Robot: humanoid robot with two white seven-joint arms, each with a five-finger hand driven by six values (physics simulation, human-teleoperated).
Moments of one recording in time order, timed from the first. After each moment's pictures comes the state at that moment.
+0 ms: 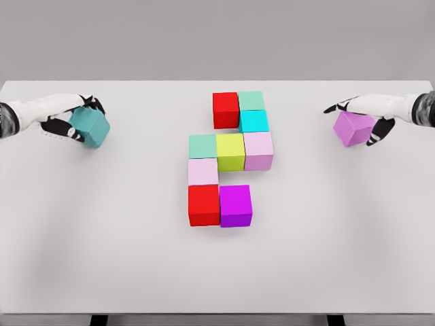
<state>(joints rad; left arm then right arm) -0.82 0.81 -0.85 -1.11 -0.11 -0.25 -0.44 -0.92 -0.63 0.69 -0.75 0.48 -0.61 0.61</state>
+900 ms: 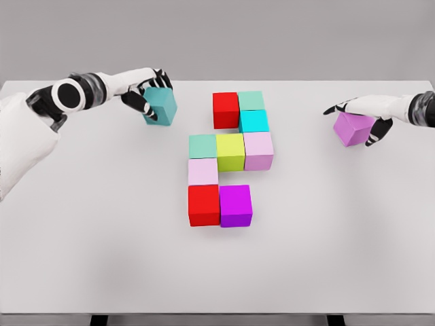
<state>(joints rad) -0.95 0.47 -0.85 -1.11 -0.10 0.16 -0.51 -0.94 -0.61 0.69 -0.72 0.51 -0.61 0.61</state>
